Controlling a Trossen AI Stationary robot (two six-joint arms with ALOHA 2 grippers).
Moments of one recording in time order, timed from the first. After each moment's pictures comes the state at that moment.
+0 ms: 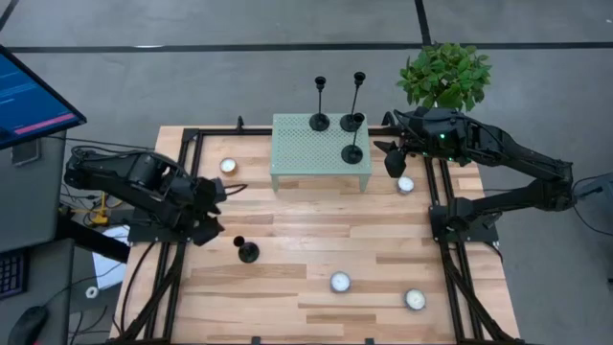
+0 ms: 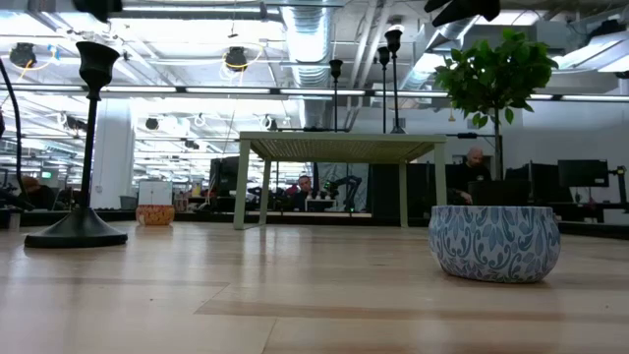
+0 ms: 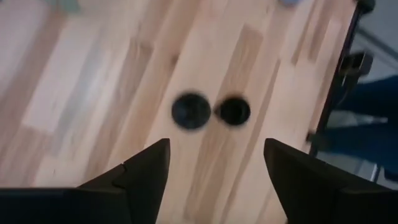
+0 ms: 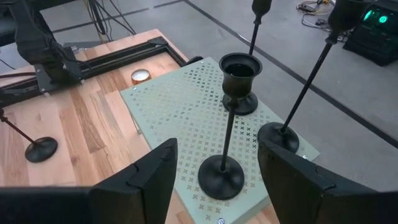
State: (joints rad) left arm -0.30 0.87 1.28 -1.36 -0.02 -0.64; right arm -0.22 1.03 1.32 -0.81 0.31 0.16
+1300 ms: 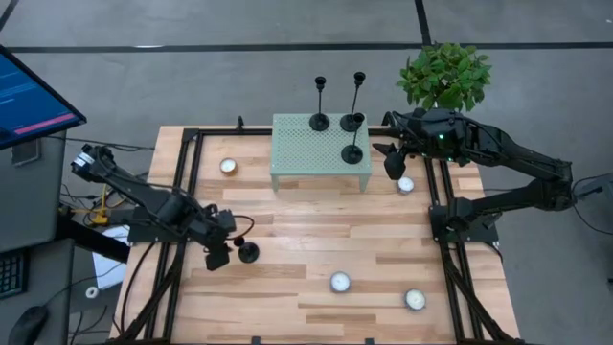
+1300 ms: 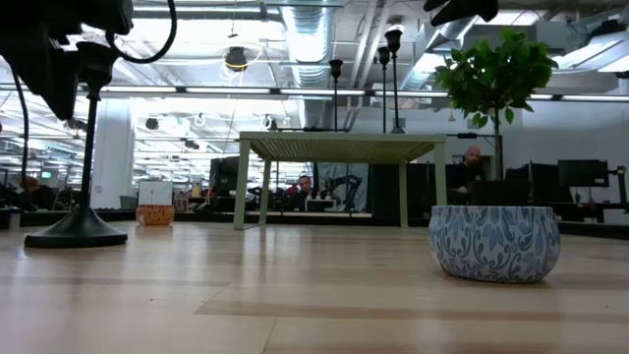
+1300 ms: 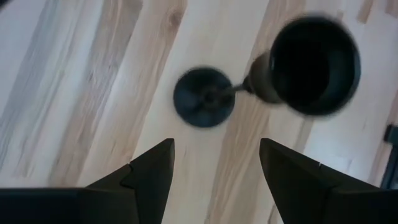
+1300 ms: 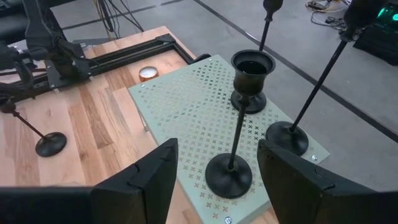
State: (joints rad) left arm -0.53 0.86 0.80 -0.94 -0.18 -0.79; right arm -0.22 1.03 1.32 -0.81 0.28 0.16
